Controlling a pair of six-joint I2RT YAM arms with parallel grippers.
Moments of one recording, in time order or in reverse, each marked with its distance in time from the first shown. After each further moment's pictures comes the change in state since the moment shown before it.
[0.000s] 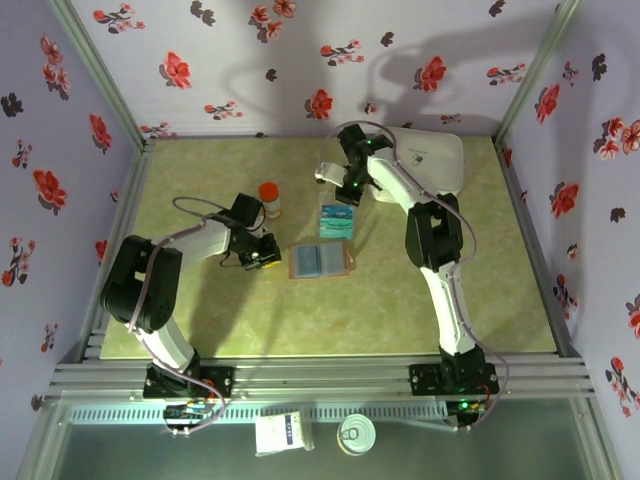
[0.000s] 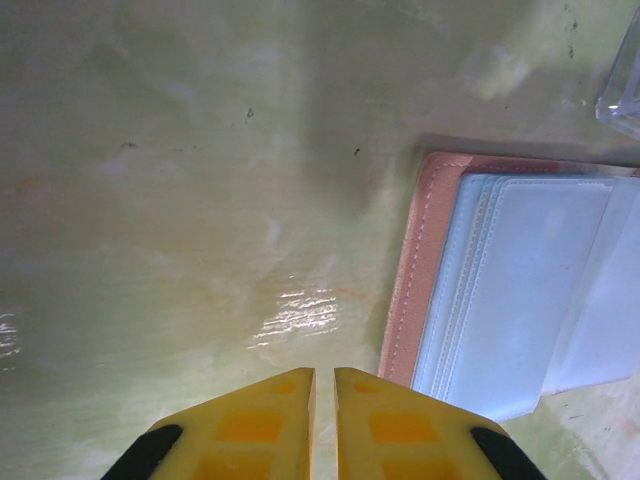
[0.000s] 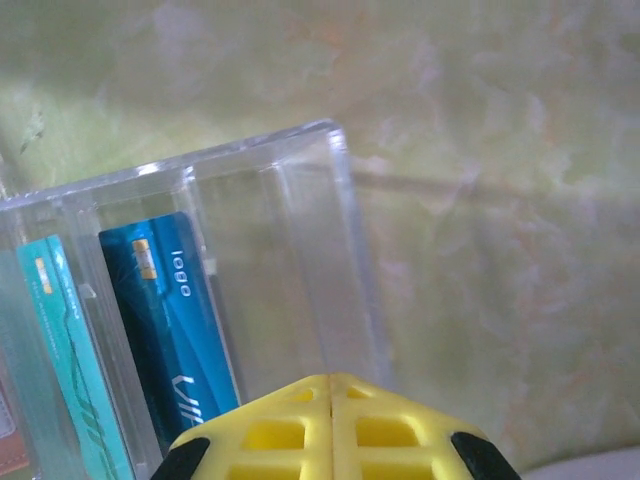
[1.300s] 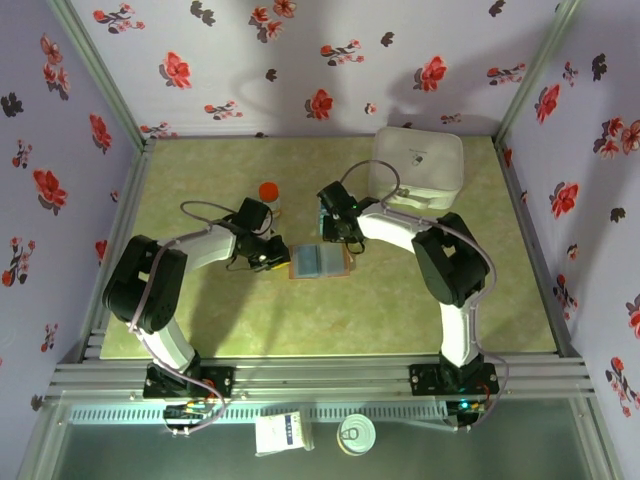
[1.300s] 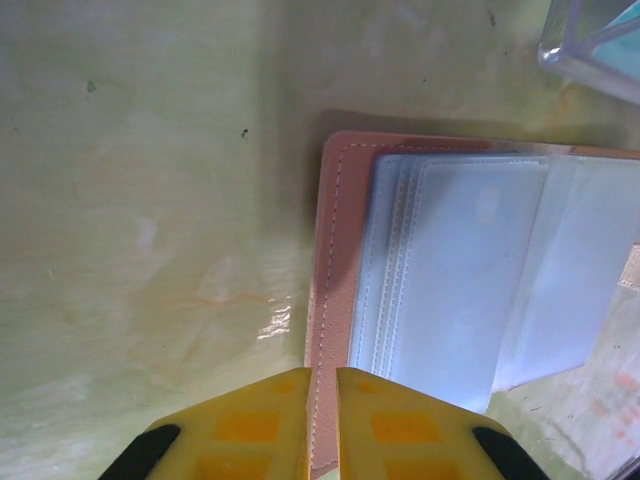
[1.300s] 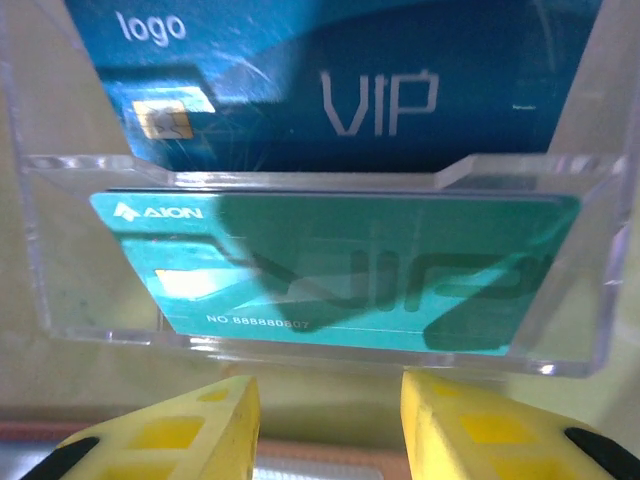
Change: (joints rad) left arm -0.053 0.006 -0.043 0.127 0.044 -0.050; right arm 0.219 -0.378 -0.835 0.599 0.332 1.451
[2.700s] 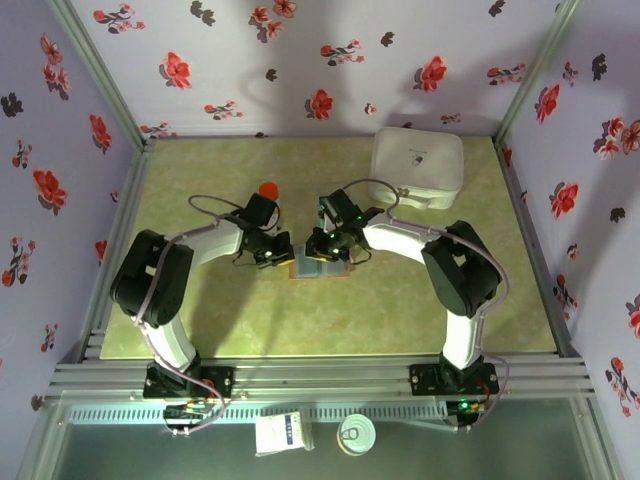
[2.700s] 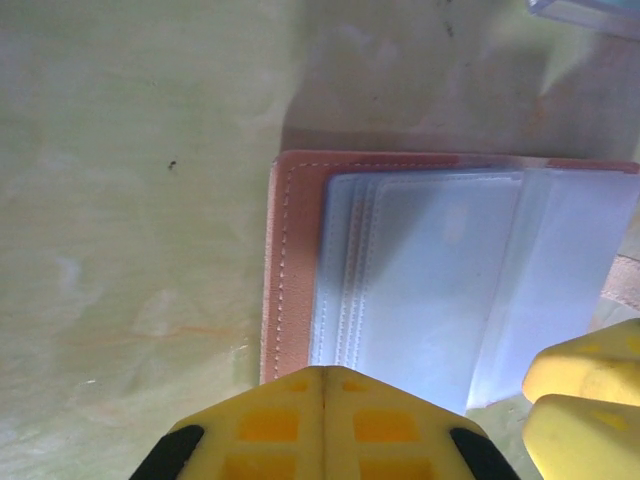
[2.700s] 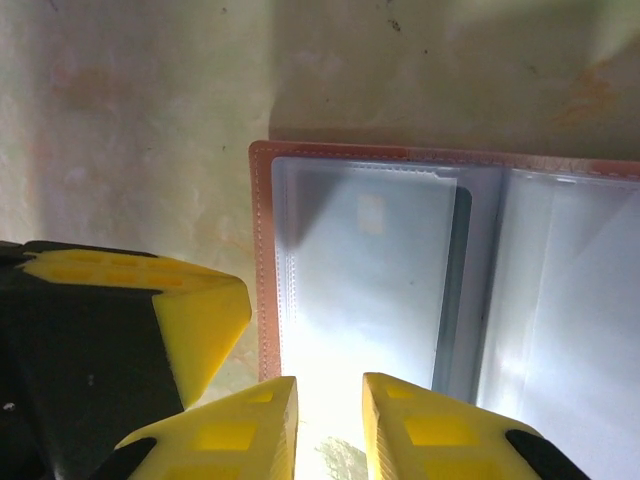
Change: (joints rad) left arm -0.031 0.058 0.078 -0.041 -0.010 0.001; right arm 0.037 -0.105 -0.135 0.093 -0.526 0.138
